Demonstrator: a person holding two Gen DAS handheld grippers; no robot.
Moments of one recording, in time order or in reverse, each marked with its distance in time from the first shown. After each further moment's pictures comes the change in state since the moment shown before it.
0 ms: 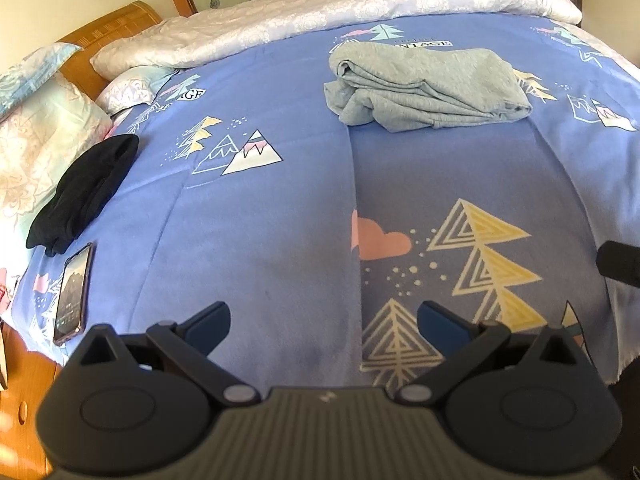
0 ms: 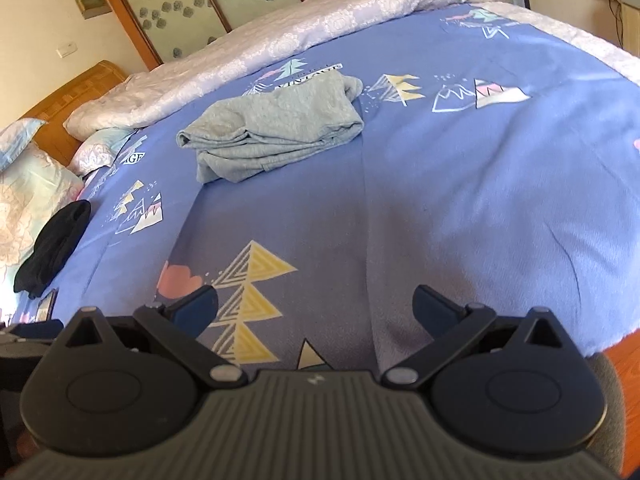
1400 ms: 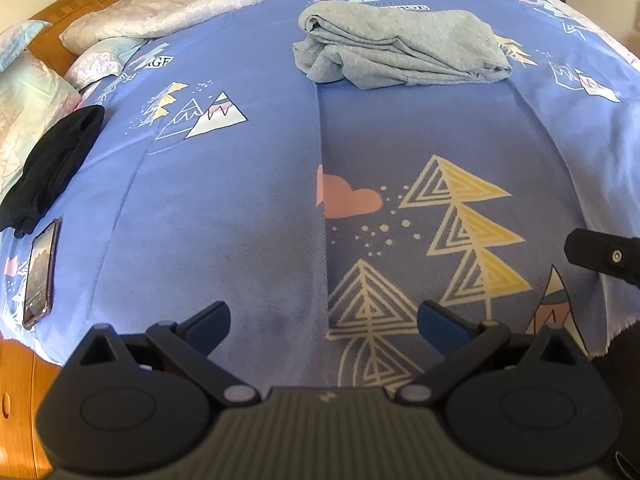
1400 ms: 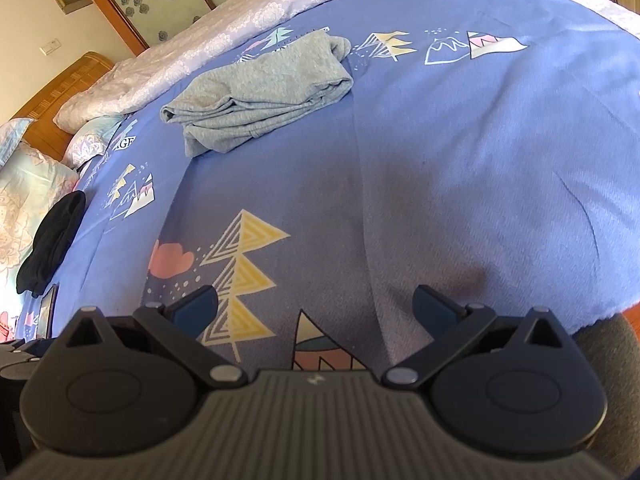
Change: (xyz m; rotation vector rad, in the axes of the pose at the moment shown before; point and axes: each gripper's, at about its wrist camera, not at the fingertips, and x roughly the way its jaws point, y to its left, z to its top) left arm 0.017 -0.009 -0.010 0.018 0.102 -0.086; right arm 0.011 -0.007 -0.009 0.061 0.093 0.010
